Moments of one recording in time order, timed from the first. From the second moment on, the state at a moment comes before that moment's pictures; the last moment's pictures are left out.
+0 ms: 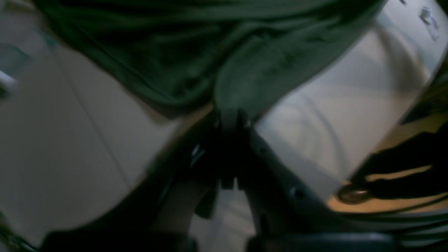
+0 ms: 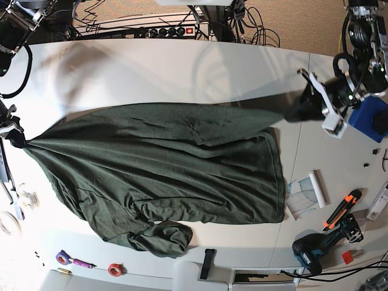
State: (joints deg) left arm 17.0 -24.6 -16.3 106.2 -57.9 -43.7 53.2; right arm 2.7 38.2 41.0 70.1 51.2 33.8 -56.0
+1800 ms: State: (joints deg) left arm 24.5 -24.7 -16.3 106.3 -77.9 -43.7 73.6; right arm -7.3 25.6 41.1 70.4 73.3 39.8 -73.6
